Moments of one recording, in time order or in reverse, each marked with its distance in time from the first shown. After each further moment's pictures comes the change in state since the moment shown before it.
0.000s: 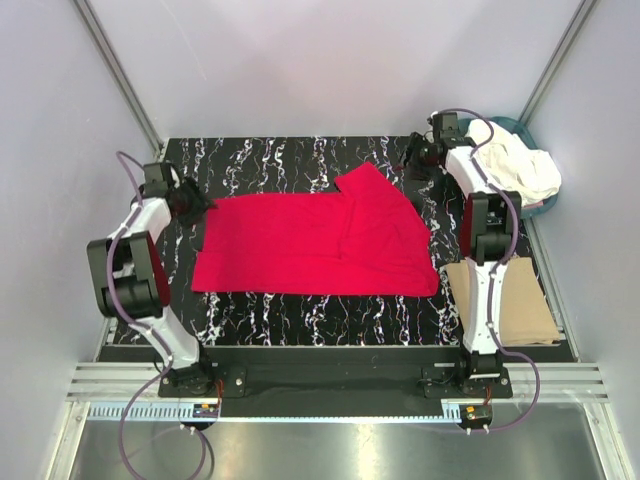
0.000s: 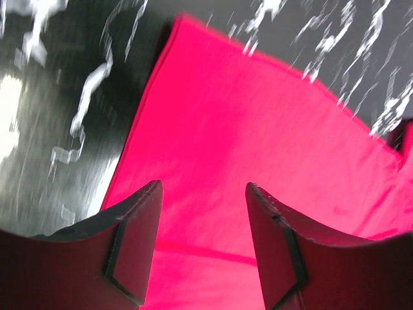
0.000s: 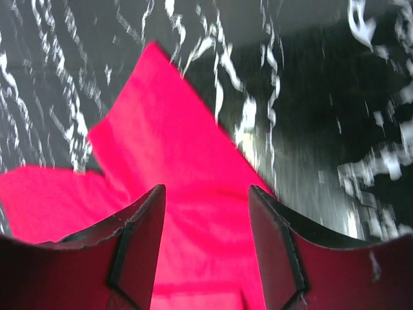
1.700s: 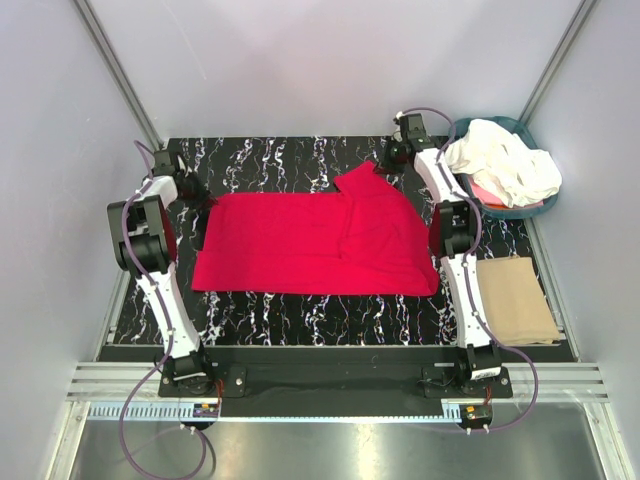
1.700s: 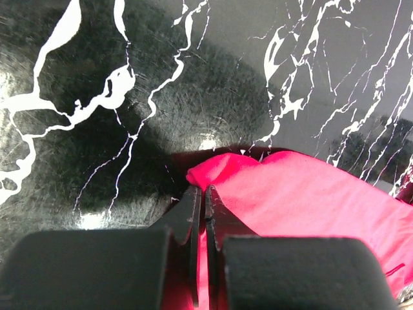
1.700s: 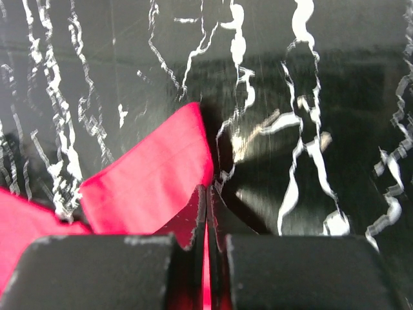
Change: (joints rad) left arm 0.009 0.484 0.448 -0.053 0.088 0.040; right arm 0.111 0.463 0.622 -0.132 0.013 -0.047
